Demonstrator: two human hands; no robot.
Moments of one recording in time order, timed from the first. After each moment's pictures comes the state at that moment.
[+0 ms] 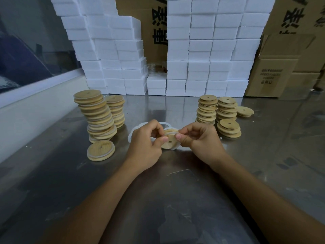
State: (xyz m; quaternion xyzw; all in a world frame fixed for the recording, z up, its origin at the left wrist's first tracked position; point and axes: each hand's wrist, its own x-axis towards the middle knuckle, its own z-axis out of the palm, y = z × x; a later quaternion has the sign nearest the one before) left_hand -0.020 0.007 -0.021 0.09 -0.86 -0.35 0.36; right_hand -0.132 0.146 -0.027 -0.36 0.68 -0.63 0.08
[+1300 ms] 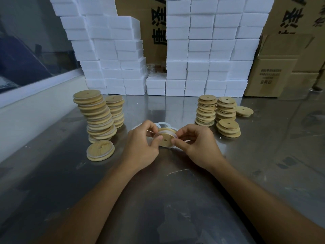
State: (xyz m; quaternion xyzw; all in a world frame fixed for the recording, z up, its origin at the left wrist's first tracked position) left_hand -0.019 -0.005 -0.028 0.12 -0.87 -0.31 0.37; right_hand -0.126 0.144 -0.031 -0.41 0.73 -0.55 0.01
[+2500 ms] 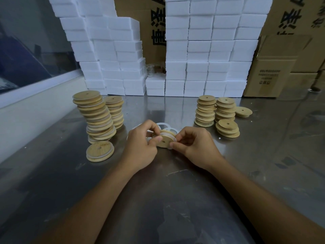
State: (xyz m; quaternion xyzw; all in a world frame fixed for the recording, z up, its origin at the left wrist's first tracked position) left_hand -0.018 -0.001 -0.022 0.13 -0.86 -0.36 0.34; right_hand -0.127 0.144 -0.031 -0.42 0.74 -0.52 0.03
